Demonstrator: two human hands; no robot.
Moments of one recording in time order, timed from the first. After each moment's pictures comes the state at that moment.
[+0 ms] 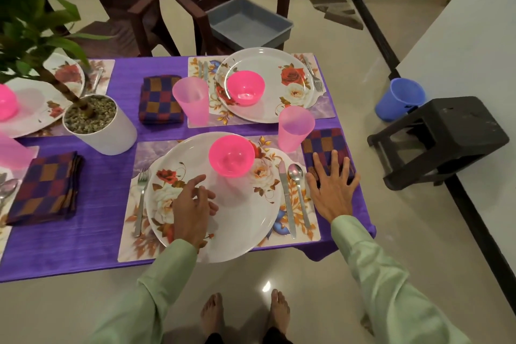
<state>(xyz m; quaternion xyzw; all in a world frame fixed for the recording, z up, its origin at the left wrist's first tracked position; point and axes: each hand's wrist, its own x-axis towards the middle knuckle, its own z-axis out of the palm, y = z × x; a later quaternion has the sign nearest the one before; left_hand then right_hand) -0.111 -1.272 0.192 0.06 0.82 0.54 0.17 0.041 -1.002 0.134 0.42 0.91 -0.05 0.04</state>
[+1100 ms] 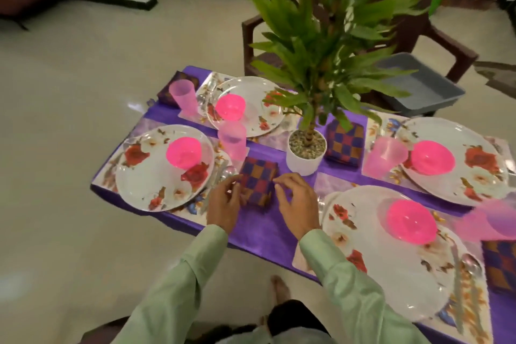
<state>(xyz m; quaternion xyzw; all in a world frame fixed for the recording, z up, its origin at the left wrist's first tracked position) -0.269 -1.552 0.274 -0.04 0.82 0.57 0.04 -0.230 -1.382 0.264 0.09 0.87 -0.45 -0.16</state>
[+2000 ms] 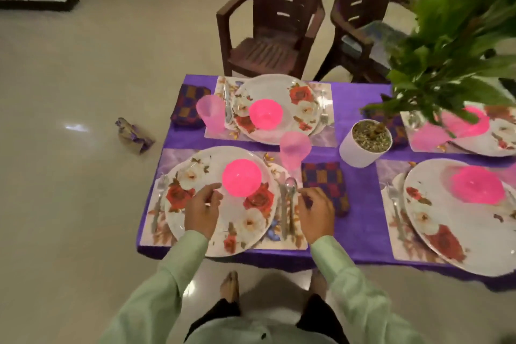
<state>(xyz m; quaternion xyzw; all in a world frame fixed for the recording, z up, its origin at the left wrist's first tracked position) -0.458 -1.802 0.231 0.08 0.86 0.48 0.12 -0.327 -1.577 0.216 0.34 0.85 -0.36 -0.18</state>
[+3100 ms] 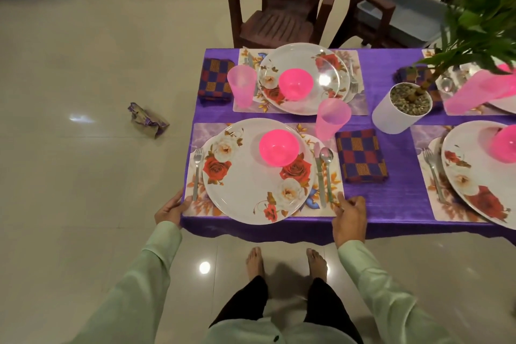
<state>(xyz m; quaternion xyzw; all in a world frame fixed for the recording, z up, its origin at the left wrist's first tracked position) -0.502 -1.982 0.169 -0.31 0.67 0.65 0.21 -0.272 -1.658 0.159 0.50 0.81 -0.29 -0.05</state>
